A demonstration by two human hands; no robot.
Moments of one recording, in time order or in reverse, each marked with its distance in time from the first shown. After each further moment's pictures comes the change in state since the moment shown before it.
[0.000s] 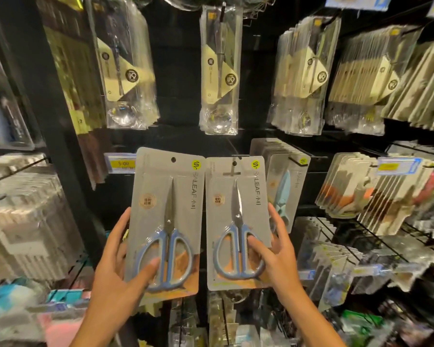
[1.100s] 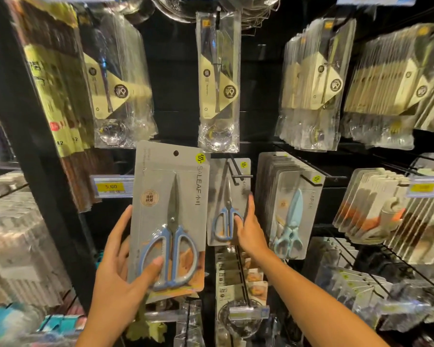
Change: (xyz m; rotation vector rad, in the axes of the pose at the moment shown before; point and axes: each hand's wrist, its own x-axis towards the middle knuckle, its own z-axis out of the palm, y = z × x) left_hand 0.048 0.009 0.032 0.020 0.057 0.089; right_hand 0.170 0.099 0.032 -0.799 -0.062 0.039
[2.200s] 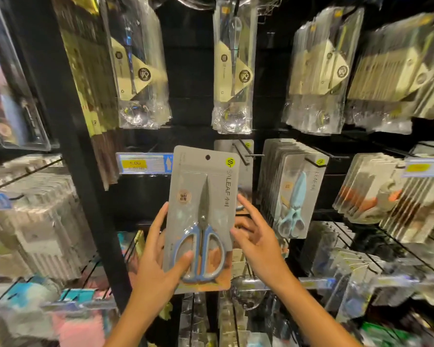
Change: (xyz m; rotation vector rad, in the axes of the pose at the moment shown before) left_hand -0.028 -0.036 0.001 -0.047 -0.172 0.020; right_hand -0.150 -0.081 -0.054 0.624 -0.156 -0.214
